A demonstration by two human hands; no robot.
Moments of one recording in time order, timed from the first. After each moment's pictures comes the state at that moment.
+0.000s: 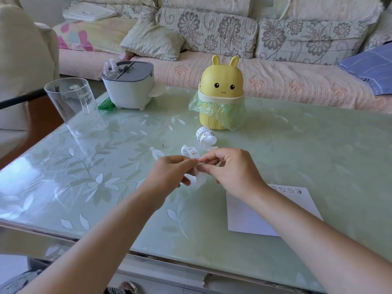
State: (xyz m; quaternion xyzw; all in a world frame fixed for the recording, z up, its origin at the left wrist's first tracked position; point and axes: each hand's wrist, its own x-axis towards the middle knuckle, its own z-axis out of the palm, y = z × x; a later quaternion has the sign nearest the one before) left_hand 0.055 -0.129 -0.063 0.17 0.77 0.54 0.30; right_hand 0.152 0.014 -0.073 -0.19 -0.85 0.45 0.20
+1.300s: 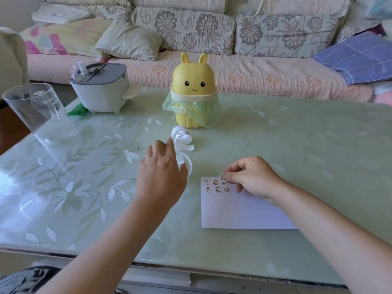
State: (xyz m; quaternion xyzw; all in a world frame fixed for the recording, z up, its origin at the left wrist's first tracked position) left_hand 0.087 -0.088 -0.082 0.37 0.90 0.20 -0.14; right_hand 0.225 0.082 -0.075 -0.37 -0.79 0.49 0.06
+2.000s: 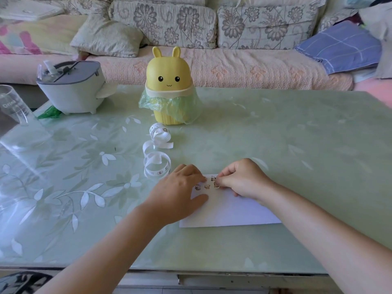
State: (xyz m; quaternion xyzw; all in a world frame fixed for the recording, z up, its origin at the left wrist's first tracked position) left_hand 0.115 -0.051 -0.125 0.61 0.76 0.21 0.03; right_hand 0.248 0.100 -0.093 -0.42 -0.79 0.45 0.04
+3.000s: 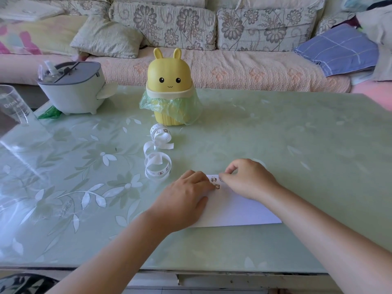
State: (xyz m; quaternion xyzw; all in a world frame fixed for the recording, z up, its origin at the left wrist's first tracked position) left_hand 0.128 -0.052 -0.132 0.65 0.73 0.22 0.01; right_hand 0.254 0.096 -0.077 -0.44 -0.86 0.25 0.01
